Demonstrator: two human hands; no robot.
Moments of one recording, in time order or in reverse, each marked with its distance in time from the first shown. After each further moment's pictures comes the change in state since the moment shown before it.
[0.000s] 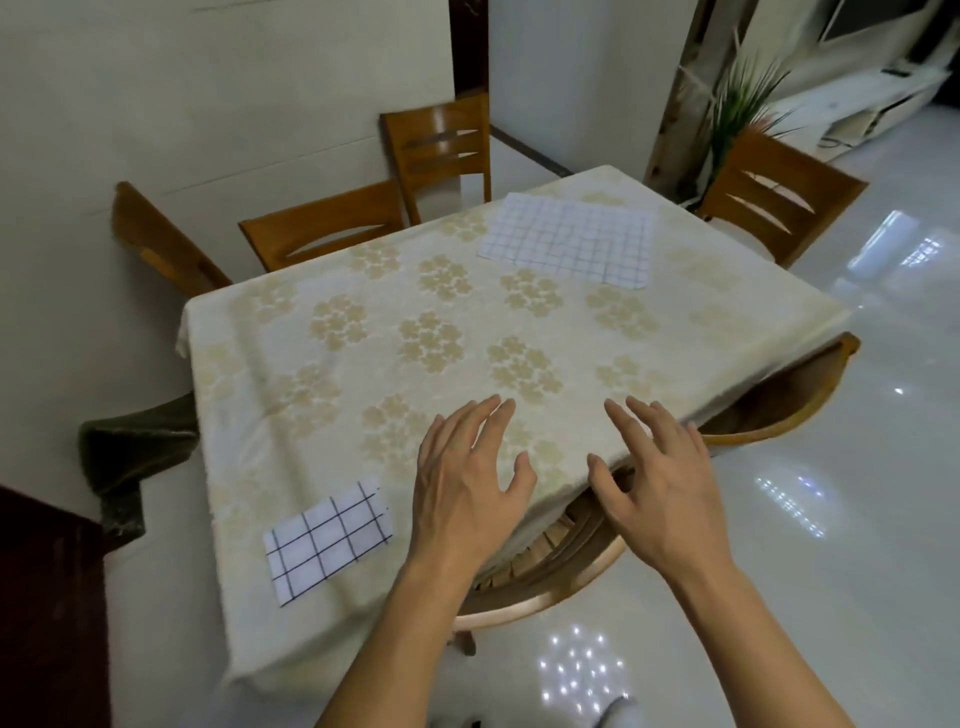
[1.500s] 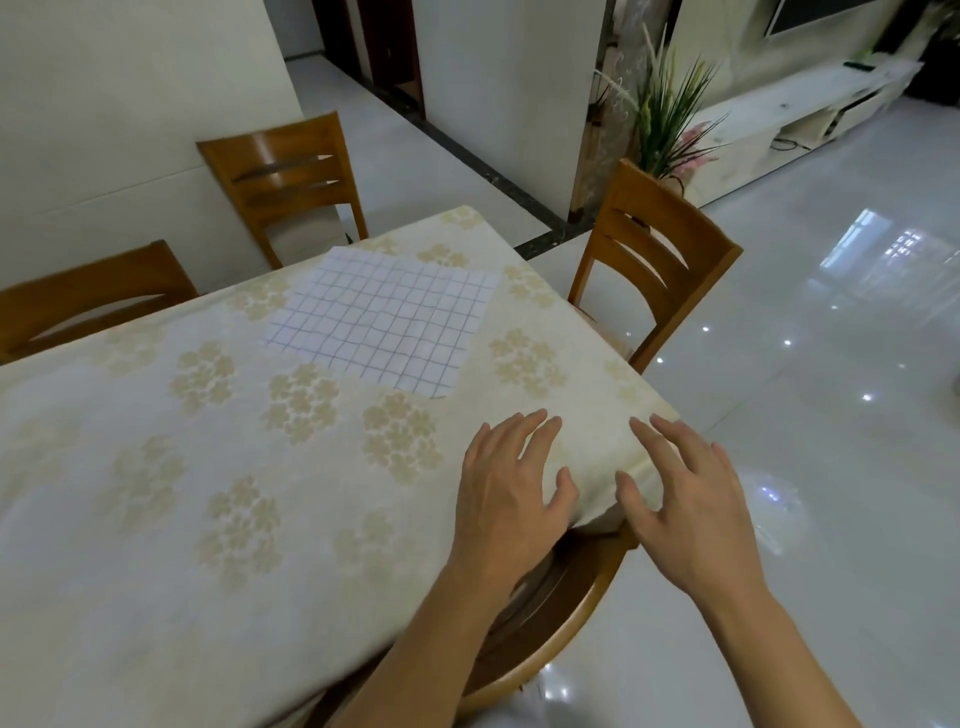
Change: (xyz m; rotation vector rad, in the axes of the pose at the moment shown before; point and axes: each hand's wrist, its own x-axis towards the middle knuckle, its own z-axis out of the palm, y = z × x) left_hand 0.341 0.320 0.364 -0.021 -0.105 0.030; right_hand 0.311 0.472 -0.091 -0.013 -0.037 0.131
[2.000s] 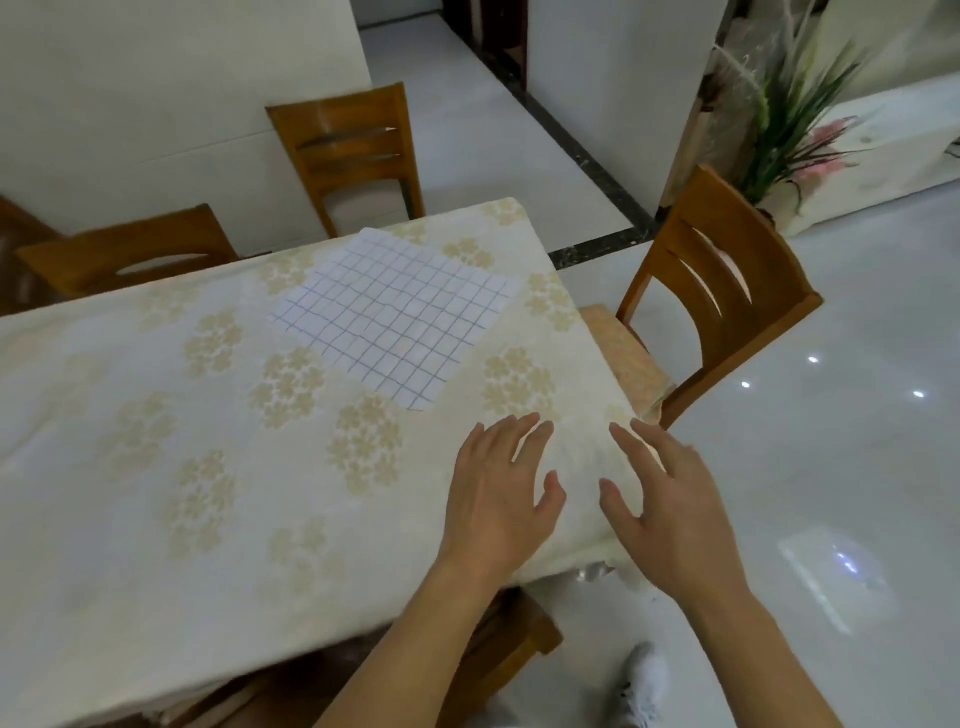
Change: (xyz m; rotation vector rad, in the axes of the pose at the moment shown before) left_hand 0.104 0.048 0.094 0.244 0.033 -0.213; right_hand 0.148 0.101 0.020 0.077 -0.133 -0.284
